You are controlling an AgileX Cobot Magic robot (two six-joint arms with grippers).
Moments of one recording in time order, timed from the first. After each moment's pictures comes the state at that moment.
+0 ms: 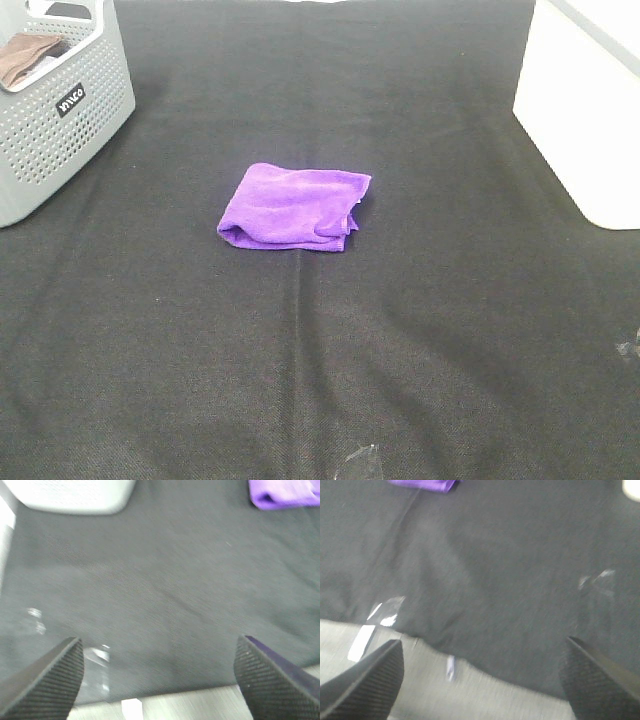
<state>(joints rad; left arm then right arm) 0.10 0.07 -0.60 -0.07 1.22 0.17 0.16 0.09 -0.48 0.17 1.15 -0.09</state>
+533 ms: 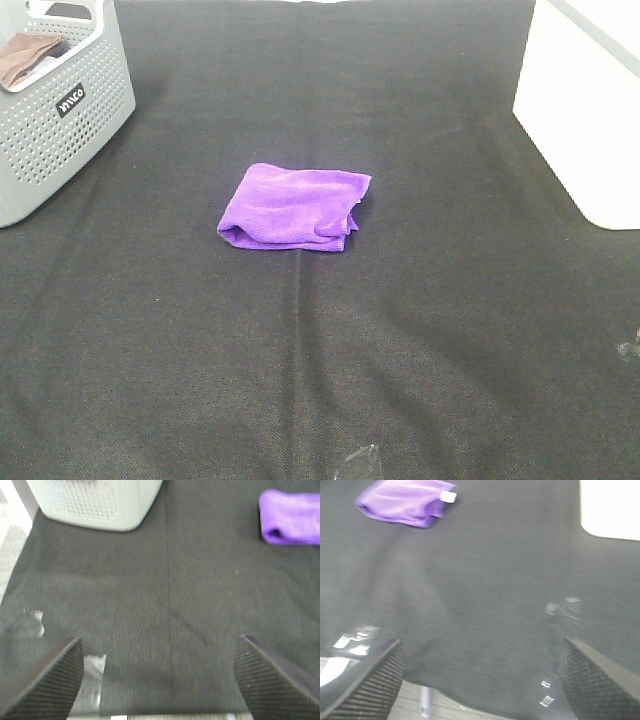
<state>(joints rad) 0.10 -0.01 -0.55 -0.07 1.15 0.05 0.16 0.00 -0.45 0.07 1.10 -0.06</state>
